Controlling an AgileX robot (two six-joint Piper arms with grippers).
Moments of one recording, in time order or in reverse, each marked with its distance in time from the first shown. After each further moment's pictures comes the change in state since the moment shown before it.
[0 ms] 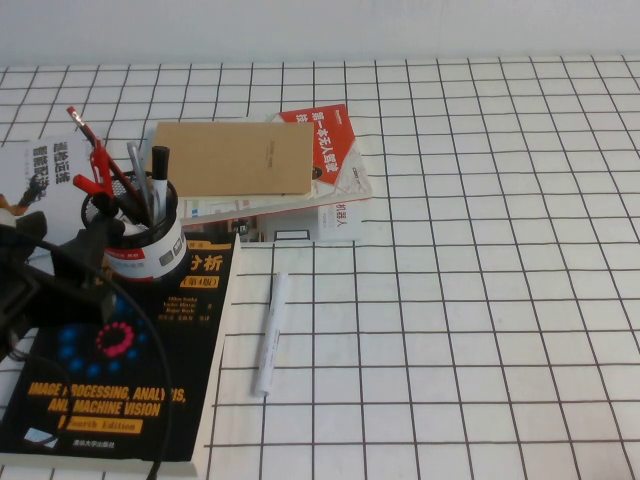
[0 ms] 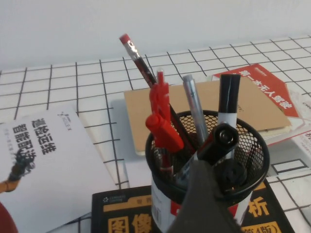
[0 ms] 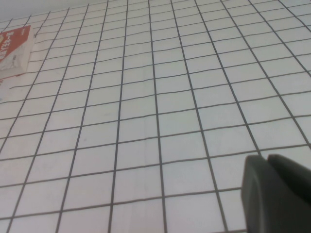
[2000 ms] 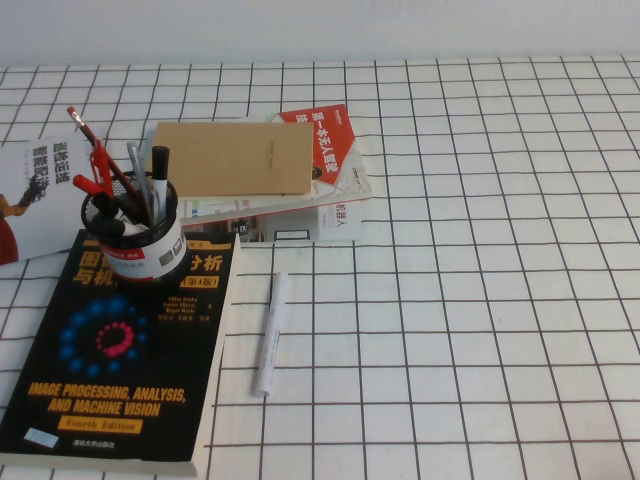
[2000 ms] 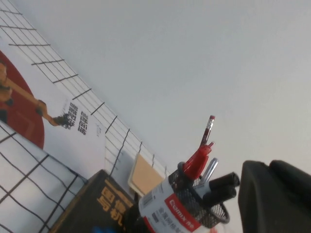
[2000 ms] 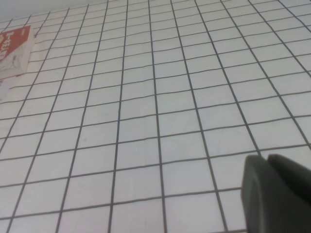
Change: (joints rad) right arm 0.000 0.000 0.000 0.000 0.000 0.000; left arm 0.212 -1.035 0.435 -1.137 0.240 0.202
